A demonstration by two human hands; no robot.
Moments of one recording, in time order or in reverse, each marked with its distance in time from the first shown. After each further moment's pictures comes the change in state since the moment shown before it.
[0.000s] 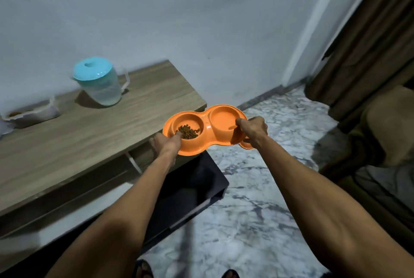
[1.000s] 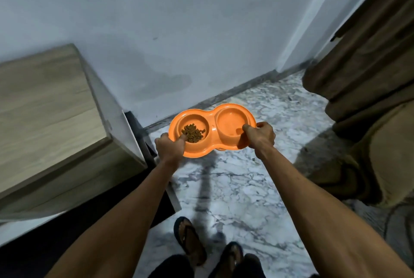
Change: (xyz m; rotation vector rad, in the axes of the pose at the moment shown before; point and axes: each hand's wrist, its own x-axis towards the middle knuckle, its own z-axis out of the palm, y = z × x) left_hand 0.067 0.065 0.375 0.071 -0.074 -0.037; right_hand 0.371 0.052 -0.095 -0.021 0.039 0.132
